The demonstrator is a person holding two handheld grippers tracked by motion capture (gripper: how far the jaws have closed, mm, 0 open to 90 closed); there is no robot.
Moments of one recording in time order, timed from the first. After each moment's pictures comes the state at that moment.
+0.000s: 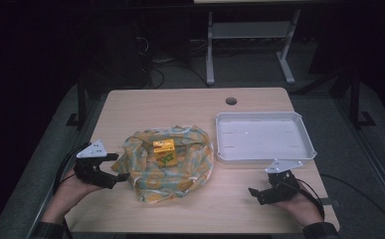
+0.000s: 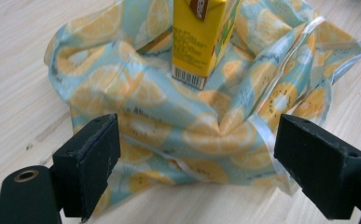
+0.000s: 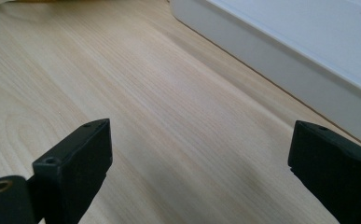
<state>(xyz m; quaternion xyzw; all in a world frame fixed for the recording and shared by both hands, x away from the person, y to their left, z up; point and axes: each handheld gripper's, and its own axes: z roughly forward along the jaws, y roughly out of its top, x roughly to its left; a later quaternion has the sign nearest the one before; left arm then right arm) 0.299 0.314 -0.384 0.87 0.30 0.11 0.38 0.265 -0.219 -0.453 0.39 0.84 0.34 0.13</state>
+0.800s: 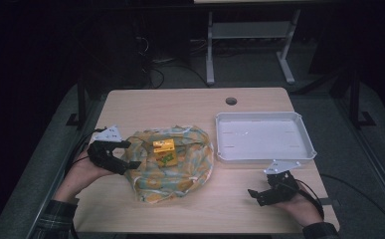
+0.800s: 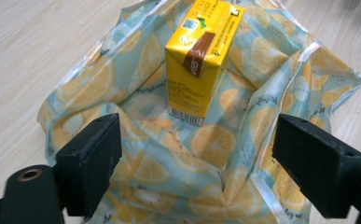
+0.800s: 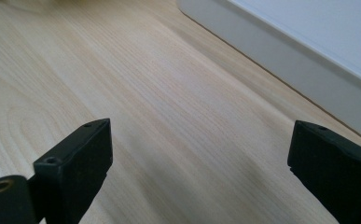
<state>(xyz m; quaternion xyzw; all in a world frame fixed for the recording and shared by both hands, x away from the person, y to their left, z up) 0.333 0.280 -0.361 0.89 0.26 0.10 0.36 0.265 -0.218 -0.455 0.39 0.85 0.33 0.13</state>
